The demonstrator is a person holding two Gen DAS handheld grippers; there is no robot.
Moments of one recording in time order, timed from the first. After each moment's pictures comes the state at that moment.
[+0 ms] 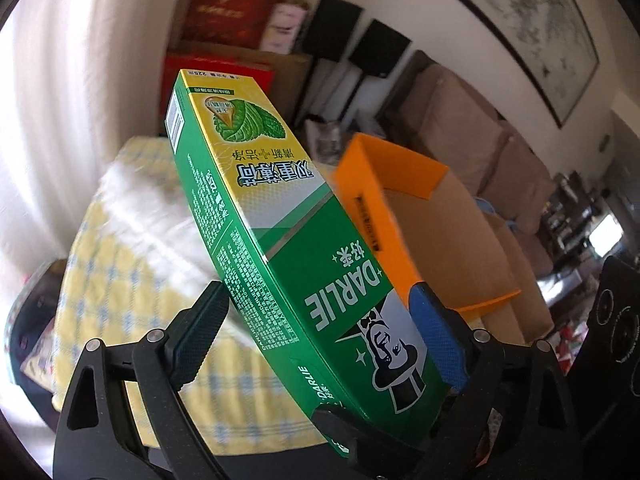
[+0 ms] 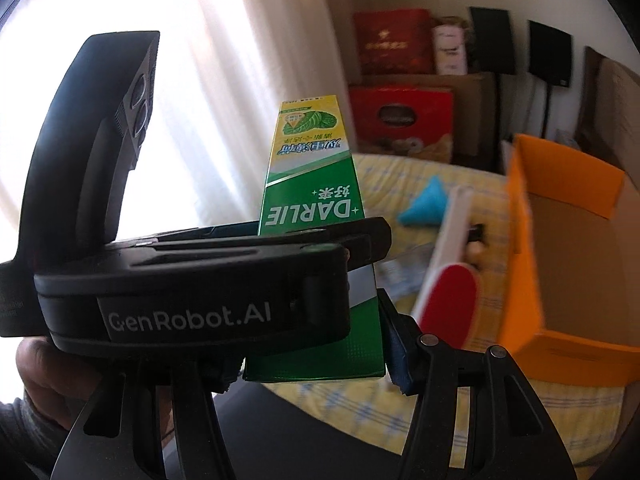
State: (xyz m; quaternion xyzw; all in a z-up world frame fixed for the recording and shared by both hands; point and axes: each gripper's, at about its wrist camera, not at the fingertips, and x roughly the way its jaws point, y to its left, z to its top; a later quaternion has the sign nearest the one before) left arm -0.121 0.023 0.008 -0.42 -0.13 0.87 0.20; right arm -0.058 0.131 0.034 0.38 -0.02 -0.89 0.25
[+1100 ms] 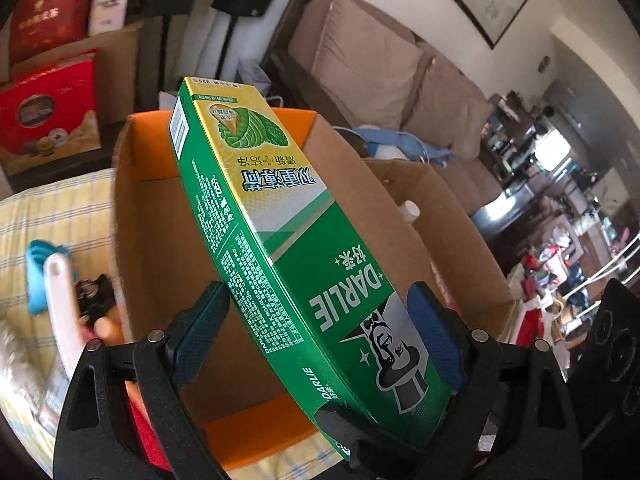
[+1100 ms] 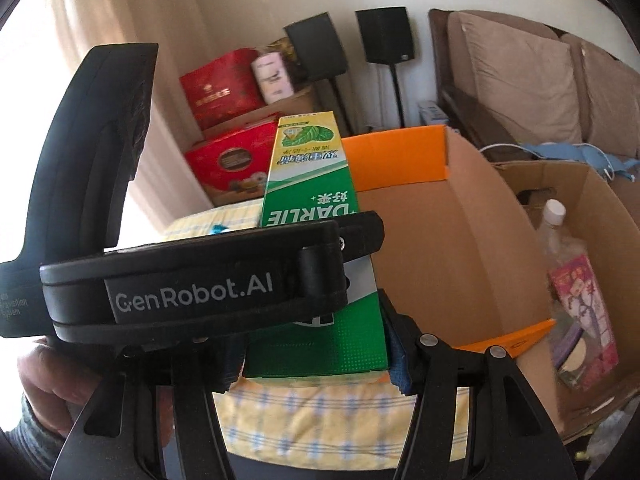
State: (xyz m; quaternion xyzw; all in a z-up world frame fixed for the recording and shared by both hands) left arm -0.185 0.242 0.011 -0.48 -0.05 0.80 0.35; right arm -0.078 0.340 0.055 0.37 -0.12 -0.92 0.07
